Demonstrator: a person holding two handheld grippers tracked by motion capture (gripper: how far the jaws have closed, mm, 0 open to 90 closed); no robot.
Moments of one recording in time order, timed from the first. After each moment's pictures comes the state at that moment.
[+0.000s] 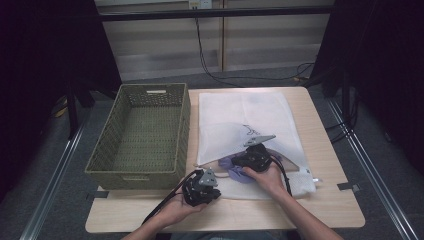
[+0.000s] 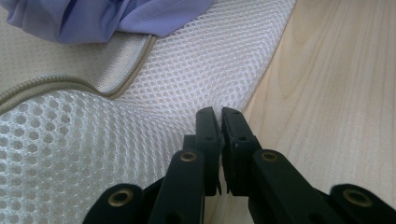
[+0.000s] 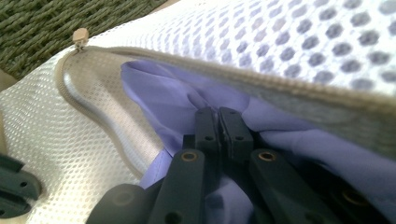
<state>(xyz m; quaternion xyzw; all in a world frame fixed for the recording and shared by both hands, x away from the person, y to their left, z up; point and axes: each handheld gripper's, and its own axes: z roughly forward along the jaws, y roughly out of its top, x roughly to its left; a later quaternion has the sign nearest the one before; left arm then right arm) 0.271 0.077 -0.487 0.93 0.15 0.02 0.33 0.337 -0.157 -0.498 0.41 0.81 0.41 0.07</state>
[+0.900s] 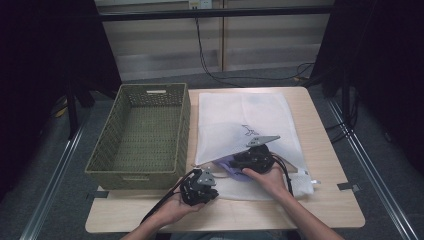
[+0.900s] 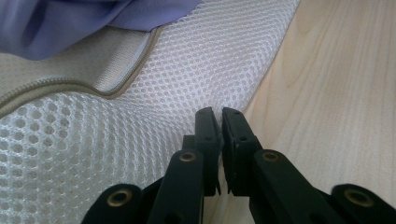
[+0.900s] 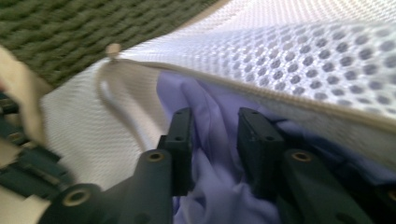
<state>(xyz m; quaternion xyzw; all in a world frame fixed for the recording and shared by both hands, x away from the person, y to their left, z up) 0.272 0.083 -0.485 0.94 0.15 0.03 0.31 0.324 -0.161 -0.484 0.38 0.81 0.45 0.06</state>
